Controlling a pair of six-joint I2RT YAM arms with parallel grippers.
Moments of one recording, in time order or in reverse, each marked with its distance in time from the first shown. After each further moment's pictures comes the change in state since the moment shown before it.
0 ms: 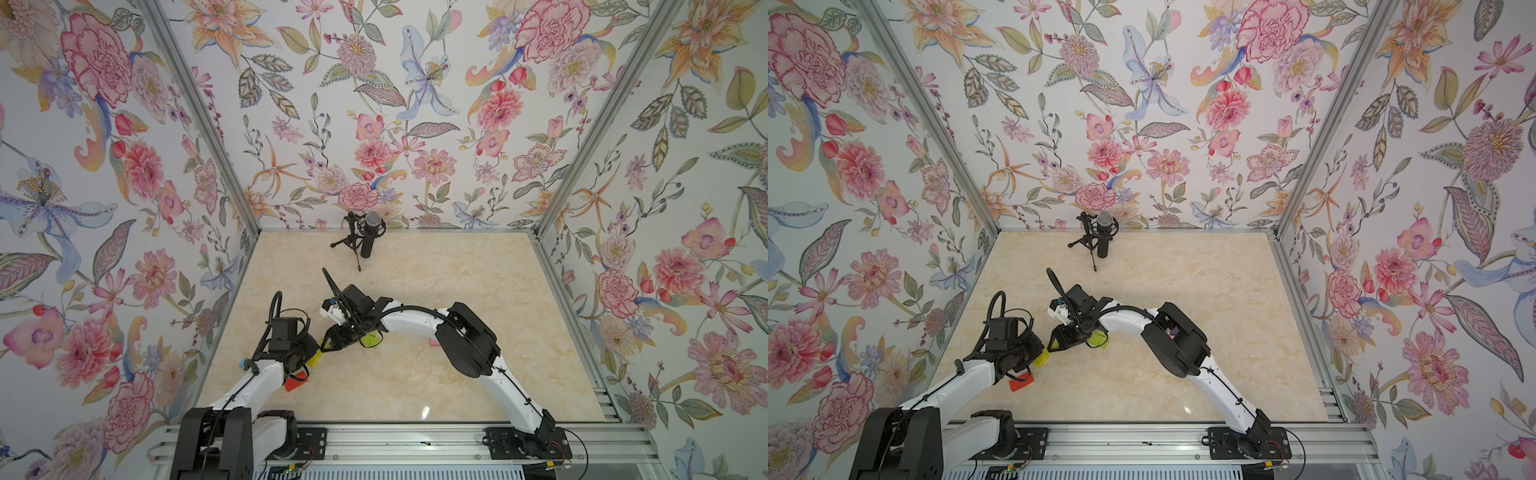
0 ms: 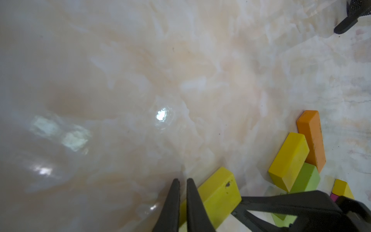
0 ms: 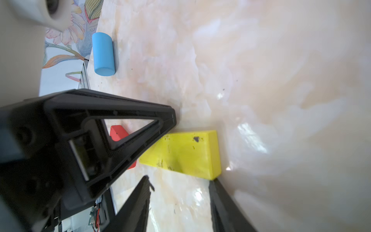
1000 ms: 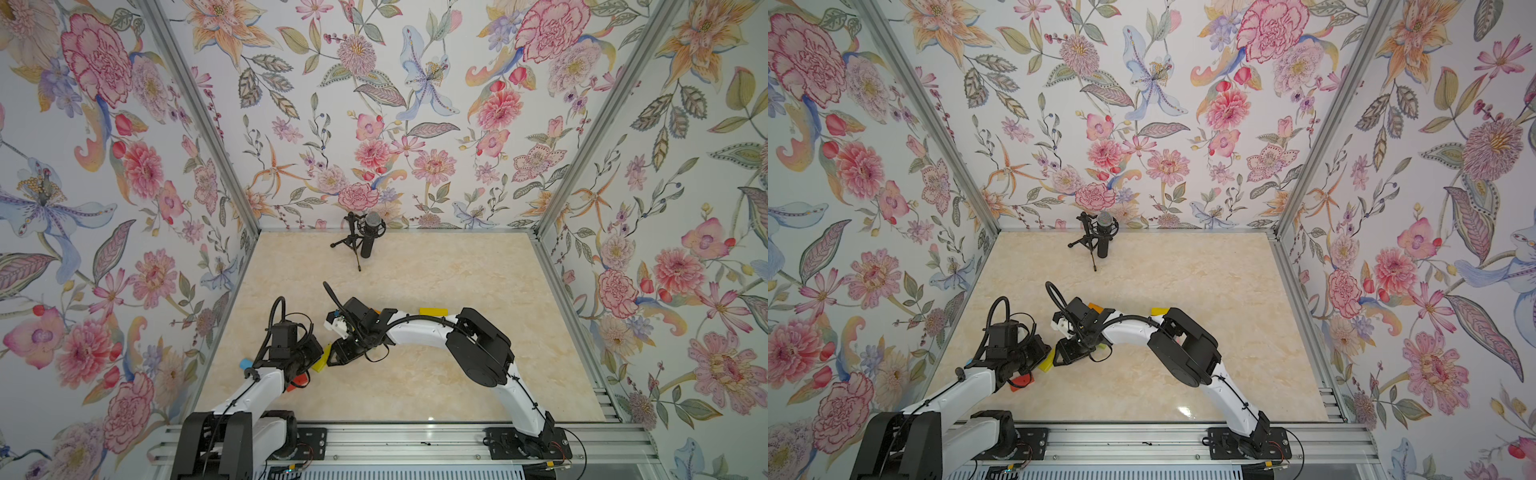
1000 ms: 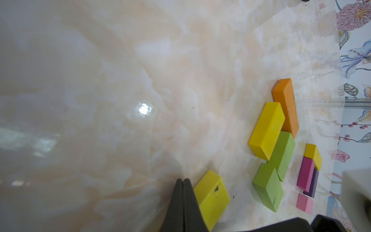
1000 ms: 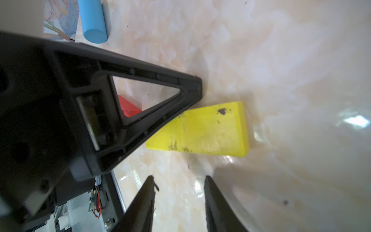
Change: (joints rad) left arm -0.009 -0.031 -0.077 0.101 0.146 0.031; right arm 0.060 -0.146 -0.207 0.022 0.086 0.053
